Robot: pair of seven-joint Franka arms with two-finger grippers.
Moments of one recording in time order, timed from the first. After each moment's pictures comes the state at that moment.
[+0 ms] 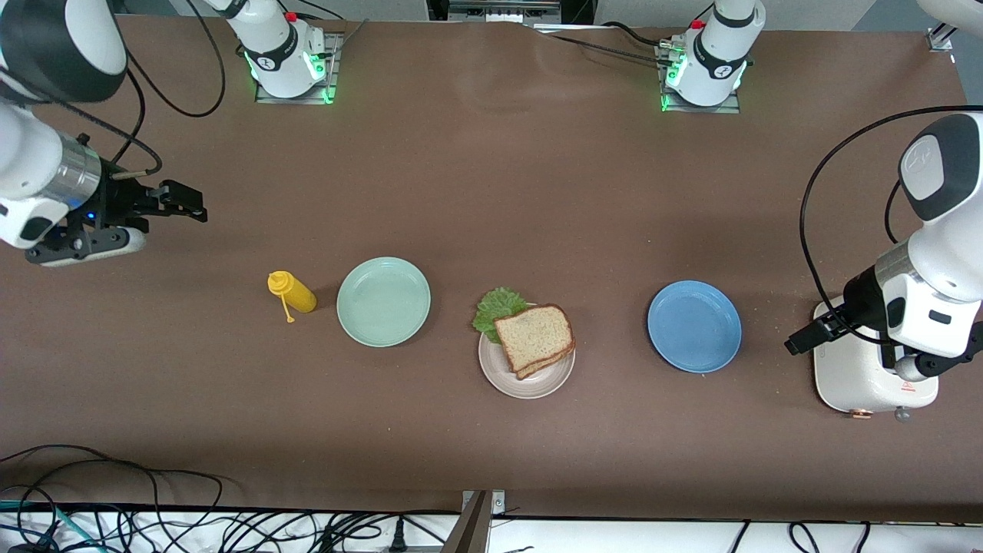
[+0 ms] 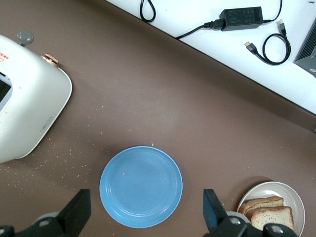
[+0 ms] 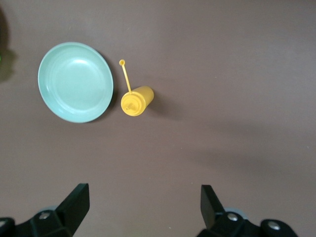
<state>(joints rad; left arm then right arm) 0.21 0.43 -0.32 -1.36 0.06 1.92 -0.55 0.08 0.09 -0.01 -1.65 0.06 1.67 -0.07</state>
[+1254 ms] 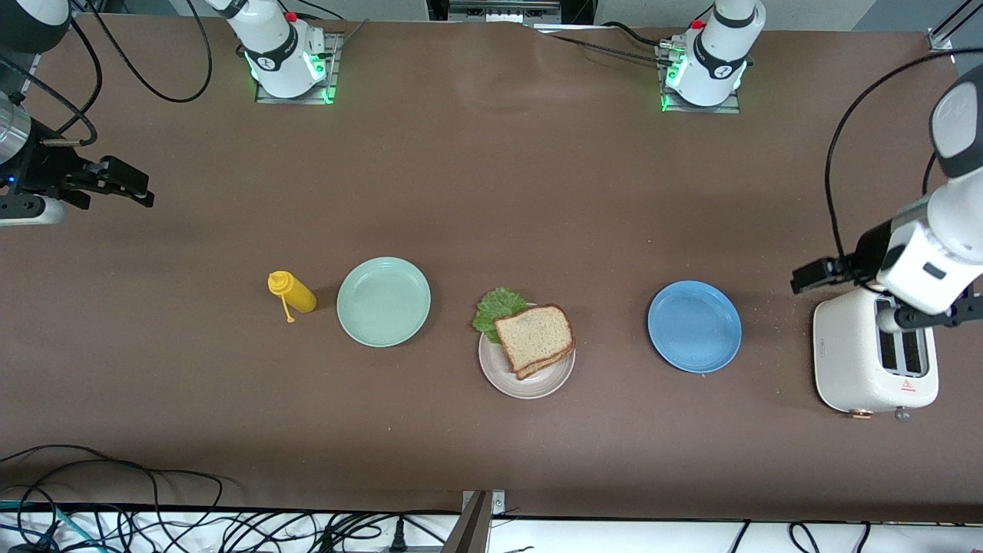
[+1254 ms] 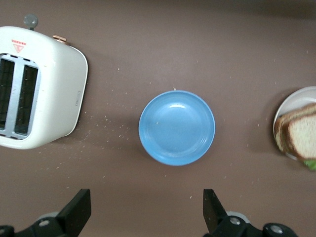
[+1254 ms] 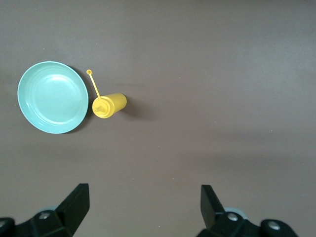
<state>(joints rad) 0.21 0.30 -0.31 -1.37 0.07 1.61 -0.20 0.01 0.02 -0.01 -1.67 0.02 1.66 -0.05</state>
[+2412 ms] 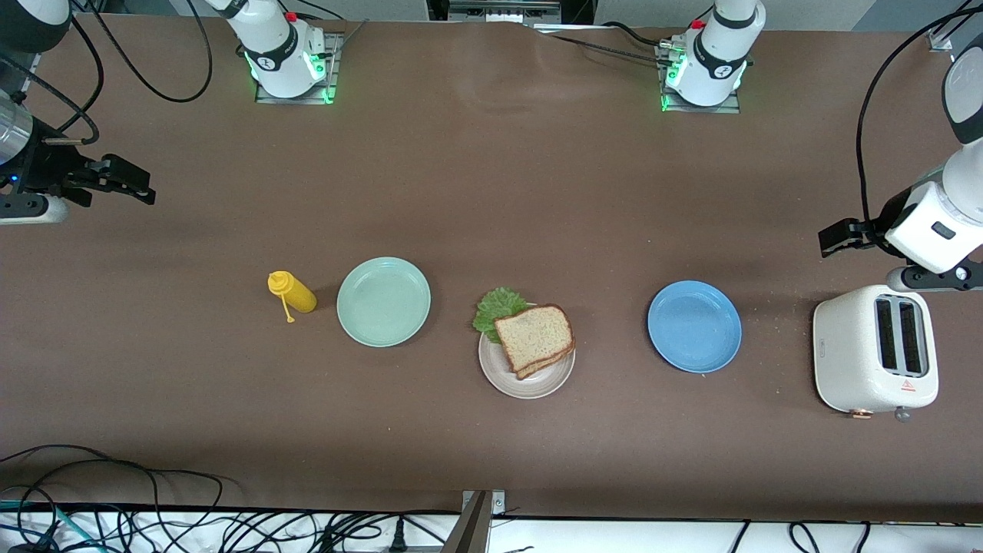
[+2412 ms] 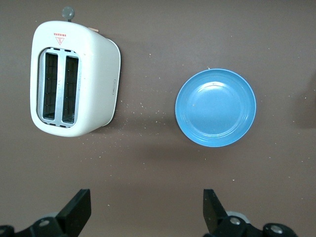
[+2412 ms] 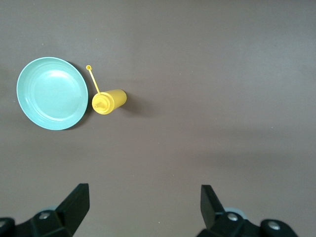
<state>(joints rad) 0.25 0.21 -0.31 -1.50 0.16 1.61 -0.11 0.01 0.02 -0.01 -1.67 0.02 1.64 -0.05</state>
